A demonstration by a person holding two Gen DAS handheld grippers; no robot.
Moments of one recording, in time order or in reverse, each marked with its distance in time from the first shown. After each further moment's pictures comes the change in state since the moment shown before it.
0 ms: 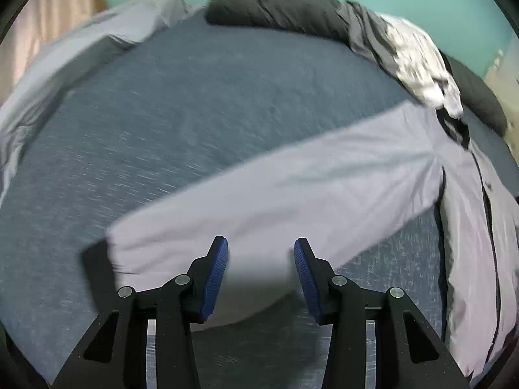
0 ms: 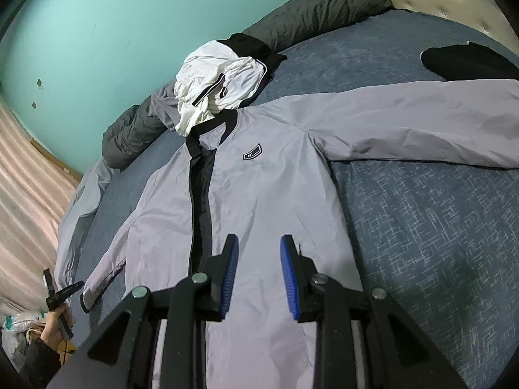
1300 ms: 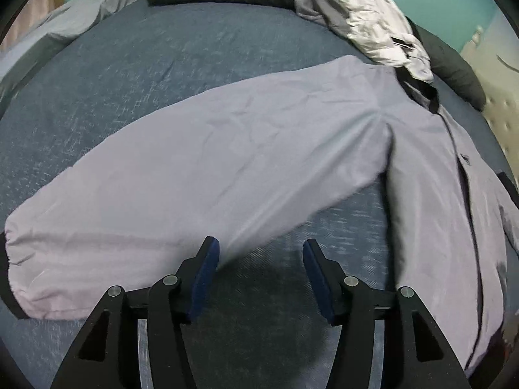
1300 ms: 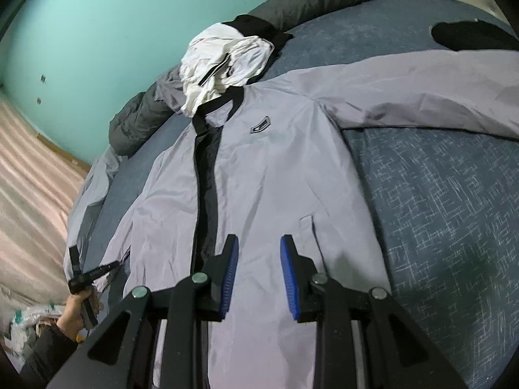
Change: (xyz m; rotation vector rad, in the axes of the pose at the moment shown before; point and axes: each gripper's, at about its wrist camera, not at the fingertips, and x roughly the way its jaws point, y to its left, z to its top) left arm 0.020 -0.114 -0.004 0.063 0.022 -0.146; right arm 0.021 -0.001 -0.021 0.004 0.074 0.056
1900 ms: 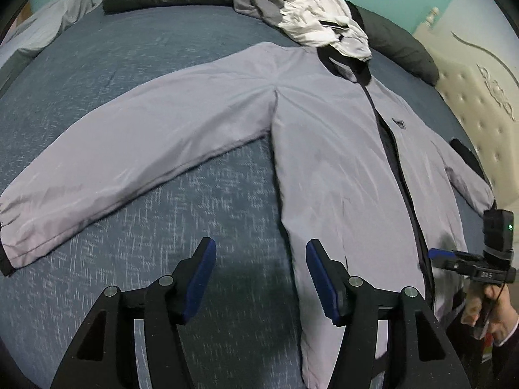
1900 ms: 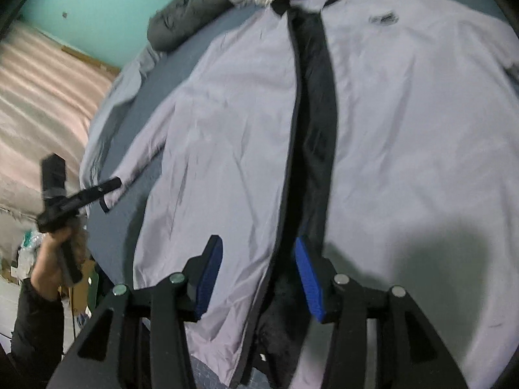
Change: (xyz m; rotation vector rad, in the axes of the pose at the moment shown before) left arm -0.054 -0.074 -0.061 0.083 0.053 -0.140; right arm 0.109 0.108 -0.075 -0.184 0.407 0.139
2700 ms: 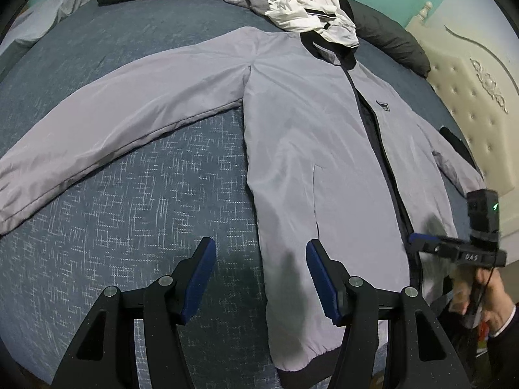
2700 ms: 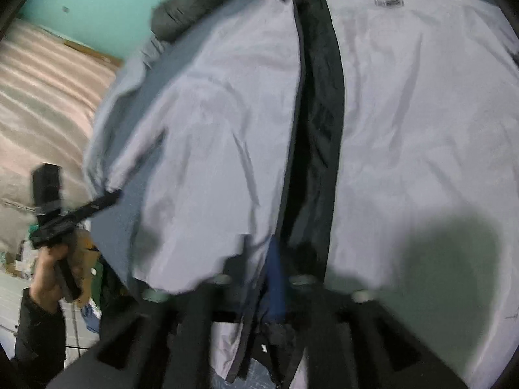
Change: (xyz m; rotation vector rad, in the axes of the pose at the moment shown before) left arm -0.001 -0.024 -0.030 -0.018 0.026 -0.037; right arm 0.010 -0.008 -0.003 0.008 0.056 -0.015
